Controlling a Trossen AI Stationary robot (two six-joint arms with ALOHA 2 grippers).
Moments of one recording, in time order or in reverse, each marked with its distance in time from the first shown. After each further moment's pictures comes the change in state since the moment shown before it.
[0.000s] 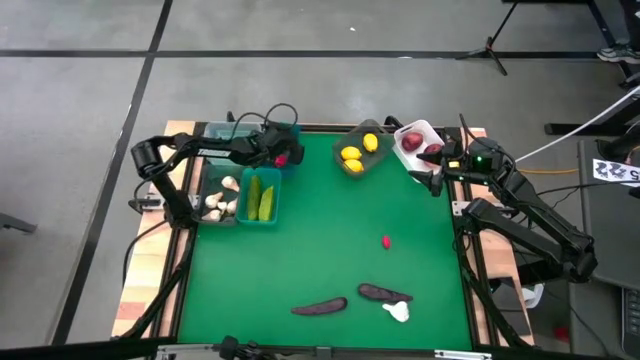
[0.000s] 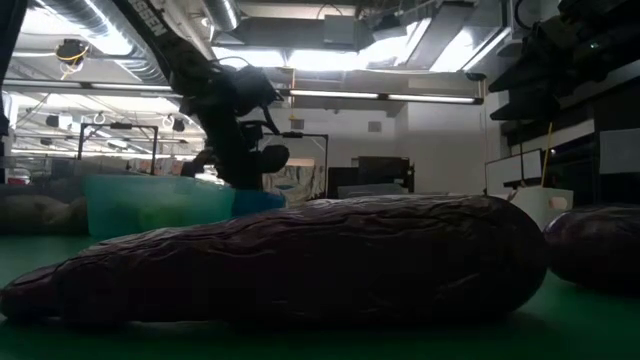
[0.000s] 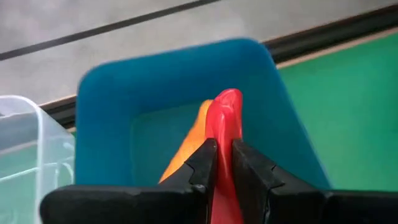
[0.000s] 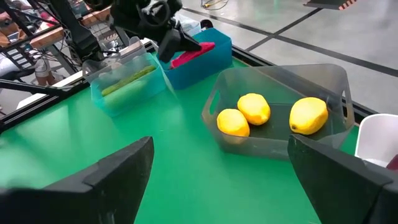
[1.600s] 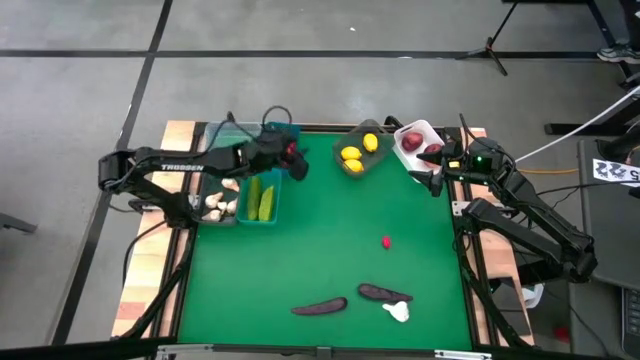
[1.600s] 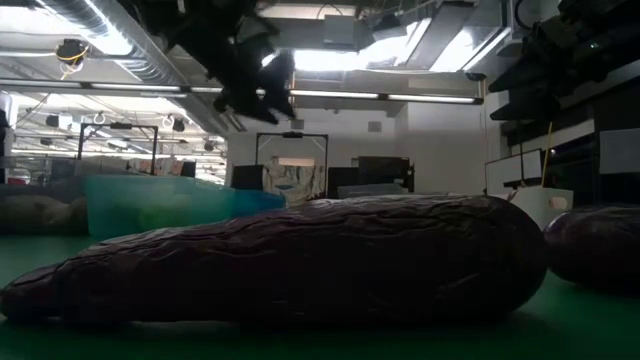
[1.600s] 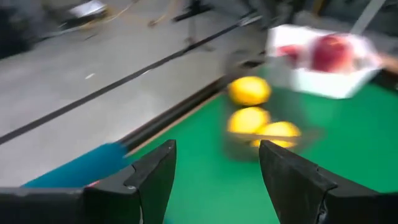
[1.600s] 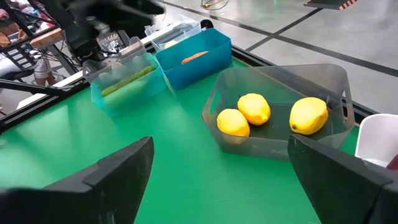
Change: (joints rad) left arm -0.238 -0.295 0.003 0.070 0.067 0.254; right arm 0.000 0.000 0.000 0.000 -0.001 0.000
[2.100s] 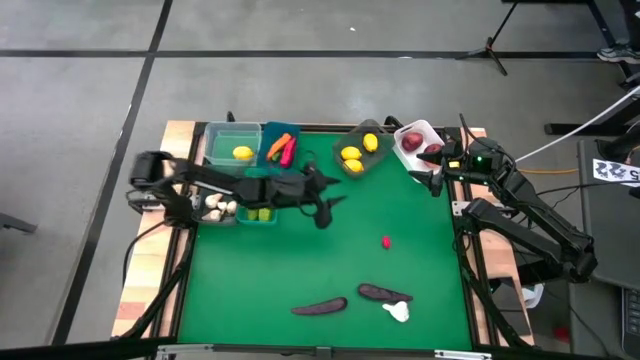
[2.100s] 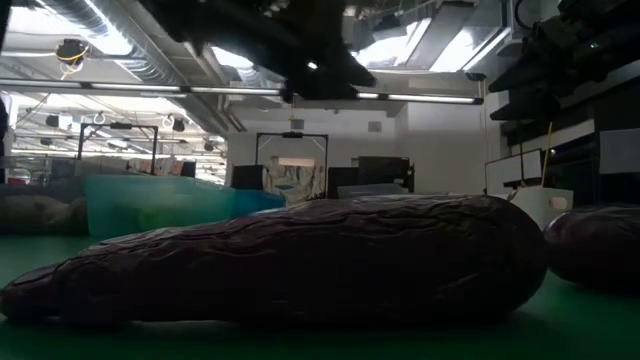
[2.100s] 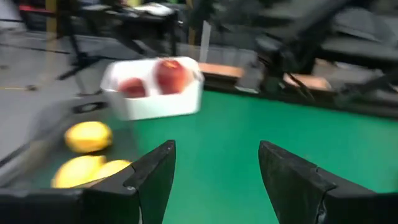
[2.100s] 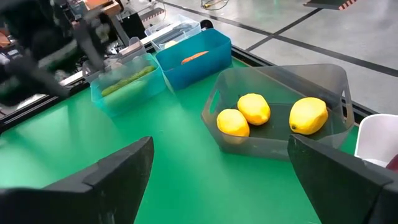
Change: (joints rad) left arm -0.284 0.280 0.069 0.425 0.137 0.177; right arm 0.000 0.000 0.000 0.000 0.000 0.000
